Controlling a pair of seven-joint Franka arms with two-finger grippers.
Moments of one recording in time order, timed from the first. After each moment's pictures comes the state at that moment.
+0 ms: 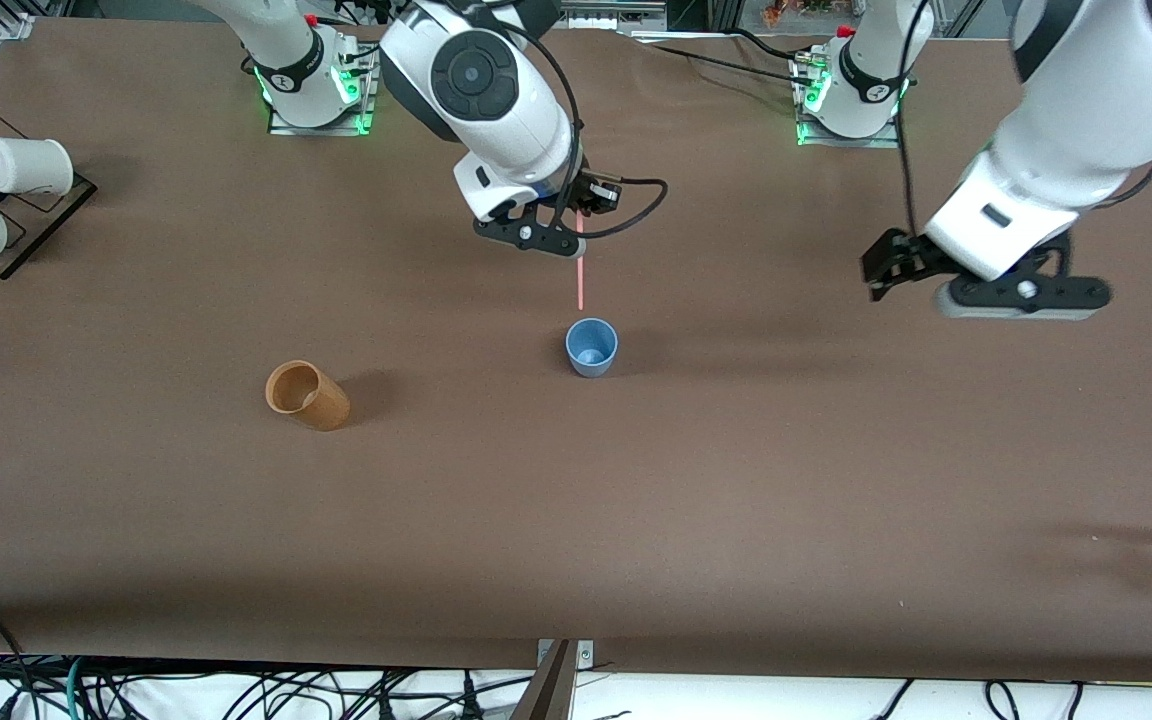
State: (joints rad) left arm 0.00 0.10 -0.25 -1.52 0.07 1.64 -0.24; right arm 0.49 0.45 0.37 -1.43 0.19 1.85 1.09
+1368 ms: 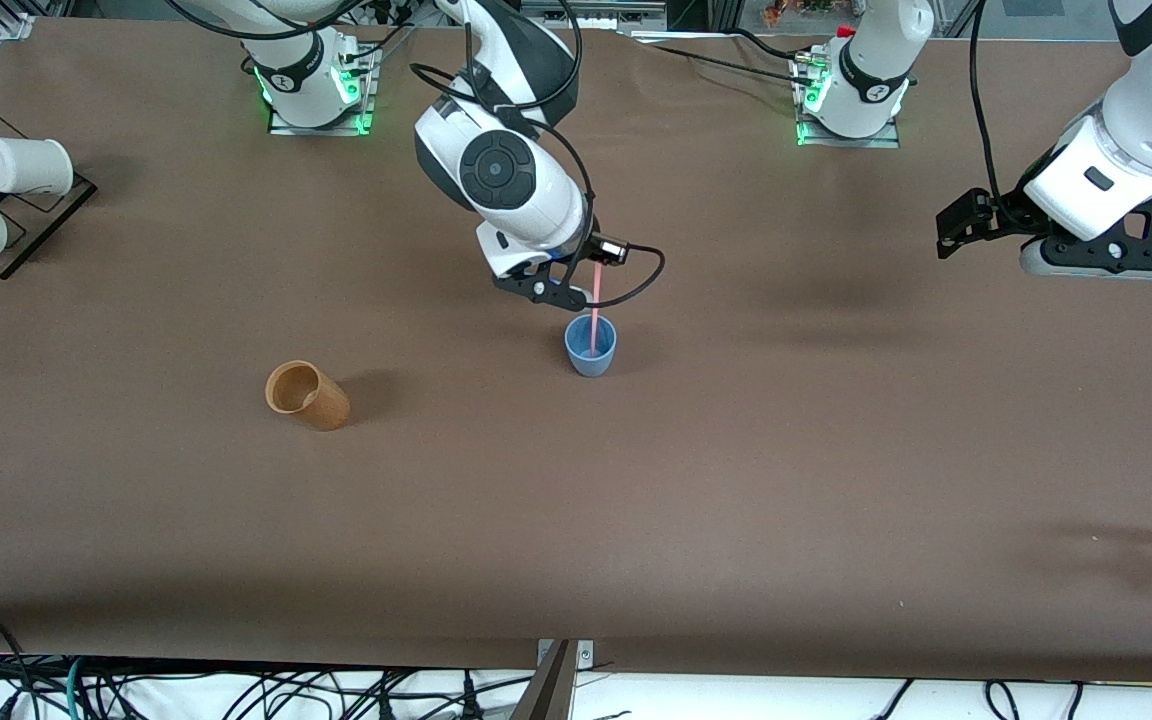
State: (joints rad) left arm 0.02 -0.03 -0.14 -1.72 -0.02 1.64 -0.09; right arm 0.49 0.57 0.35 -1.42 0.15 1.98 1.08
